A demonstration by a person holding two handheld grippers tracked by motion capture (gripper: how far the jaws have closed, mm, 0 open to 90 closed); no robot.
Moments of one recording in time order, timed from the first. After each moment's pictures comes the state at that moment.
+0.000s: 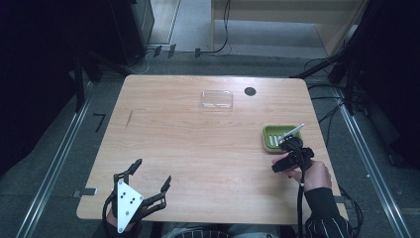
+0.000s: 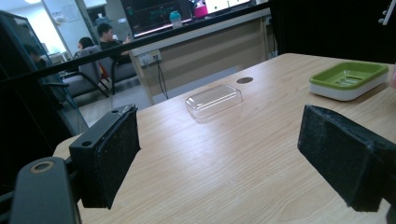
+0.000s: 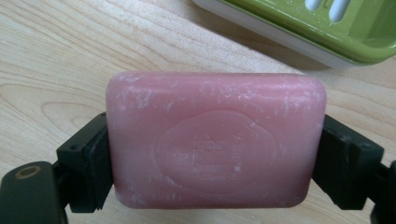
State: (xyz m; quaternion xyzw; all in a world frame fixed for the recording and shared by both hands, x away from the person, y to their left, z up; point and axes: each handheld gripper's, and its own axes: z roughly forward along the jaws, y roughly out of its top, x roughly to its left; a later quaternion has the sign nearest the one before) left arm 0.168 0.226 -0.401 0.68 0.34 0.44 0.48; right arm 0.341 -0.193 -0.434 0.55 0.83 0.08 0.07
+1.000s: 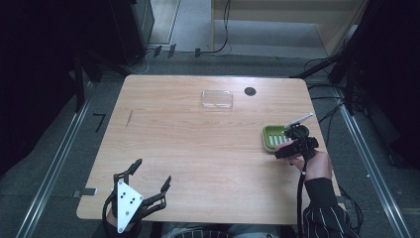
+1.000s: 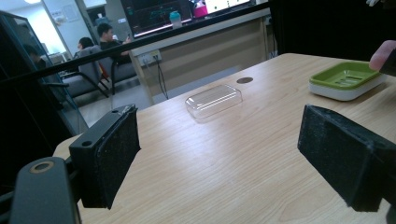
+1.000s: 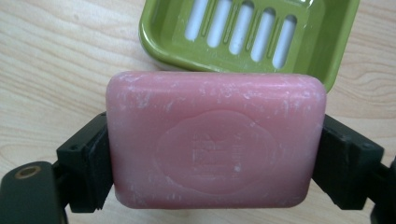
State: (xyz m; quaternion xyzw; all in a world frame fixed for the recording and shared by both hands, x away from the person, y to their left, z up) left arm 0.168 0.226 -0.401 0.68 0.34 0.44 0.48; right arm 0.364 -0.205 -0.418 0.58 0.80 0.12 0.10
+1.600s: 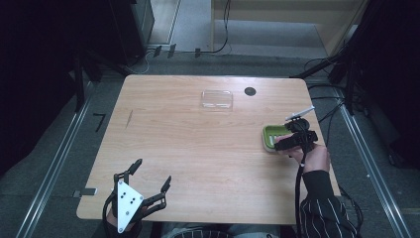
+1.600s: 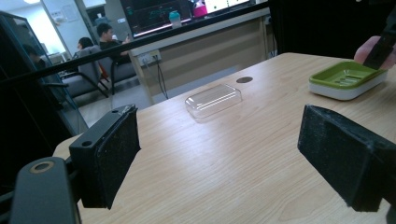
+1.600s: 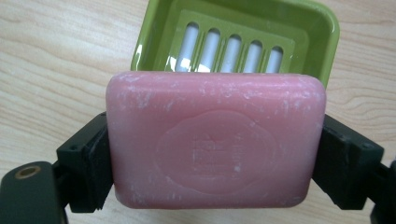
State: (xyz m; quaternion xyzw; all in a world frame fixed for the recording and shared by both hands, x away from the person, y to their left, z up) left arm 0.168 0.226 -0.401 0.68 0.34 0.44 0.48; right arm 0.383 -0.208 -0.414 0.59 0.79 0.14 0.10
